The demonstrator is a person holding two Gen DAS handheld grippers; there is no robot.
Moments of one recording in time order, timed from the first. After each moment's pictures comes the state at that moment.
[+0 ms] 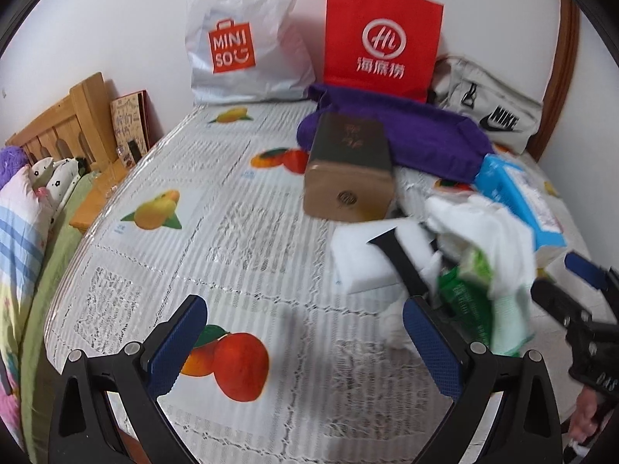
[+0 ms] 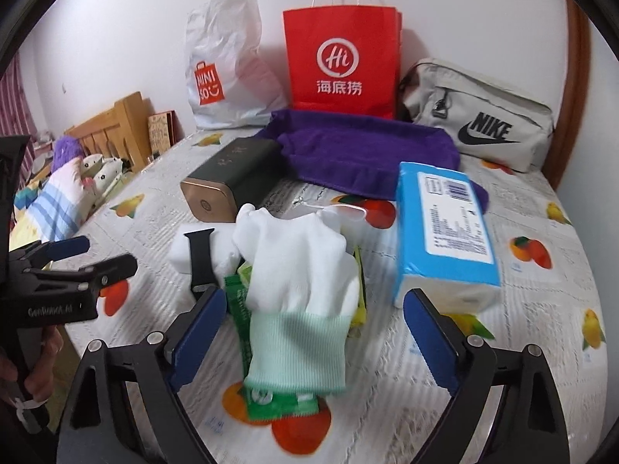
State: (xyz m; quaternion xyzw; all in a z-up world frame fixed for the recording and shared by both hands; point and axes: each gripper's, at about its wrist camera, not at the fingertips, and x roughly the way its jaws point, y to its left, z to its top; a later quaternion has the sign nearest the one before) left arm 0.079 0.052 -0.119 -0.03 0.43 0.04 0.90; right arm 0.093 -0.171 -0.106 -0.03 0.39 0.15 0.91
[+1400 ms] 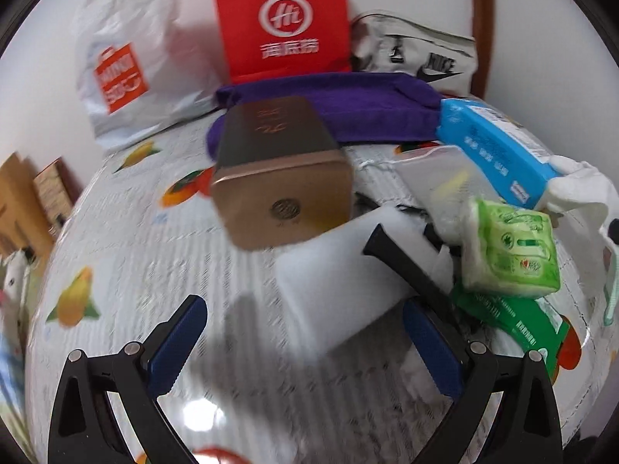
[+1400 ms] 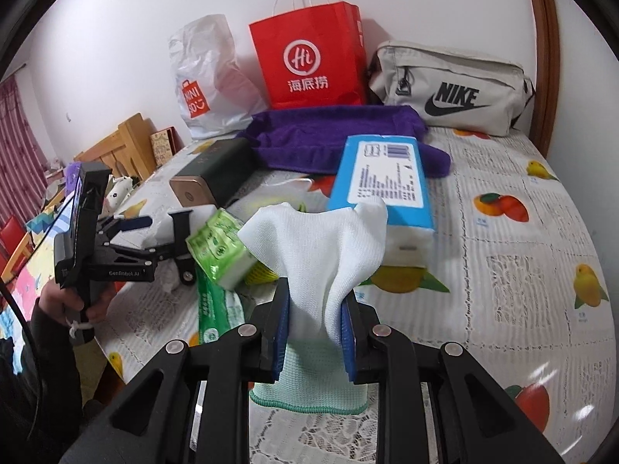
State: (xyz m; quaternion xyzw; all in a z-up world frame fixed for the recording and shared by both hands) left arm 0.135 0.032 -0.162 0.08 0.41 -0.11 0.90; right arm 0.063 -0.257 -0.115 0.04 0.39 0.16 0.91
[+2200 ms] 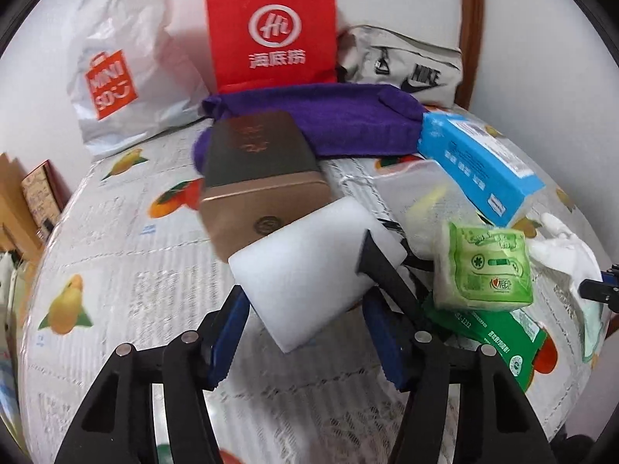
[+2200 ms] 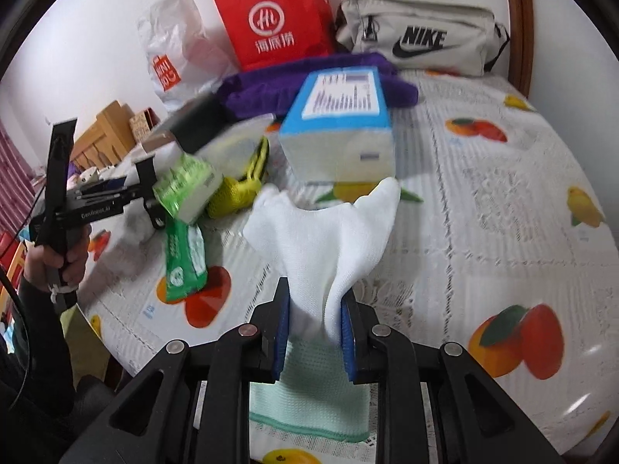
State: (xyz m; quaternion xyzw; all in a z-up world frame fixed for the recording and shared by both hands) left arm 0.125 0.035 -0.144 0.06 0.40 -0.12 0.91; right arm 0.035 -0.283 -0.151 0.06 0.44 0.13 0.89
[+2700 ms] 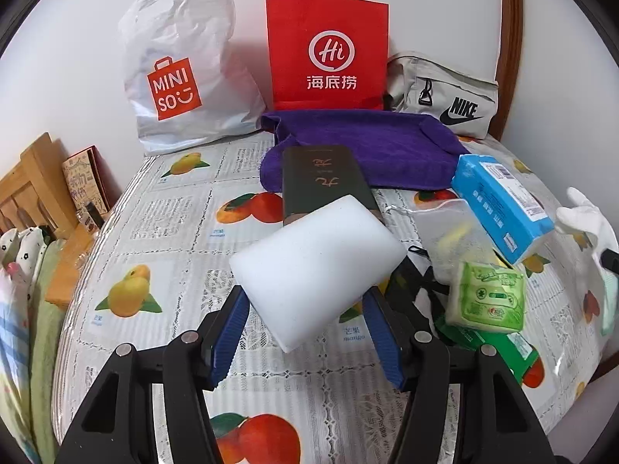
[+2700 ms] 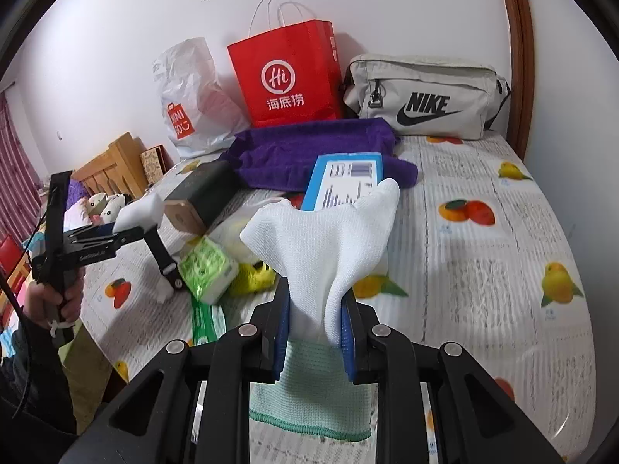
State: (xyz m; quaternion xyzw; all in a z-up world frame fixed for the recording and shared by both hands) left arm 0.115 0.065 -0.102 0.03 0.39 -0.06 0.92; right arm 0.061 -0.289 -0.089 0.06 0.38 0.14 0.91
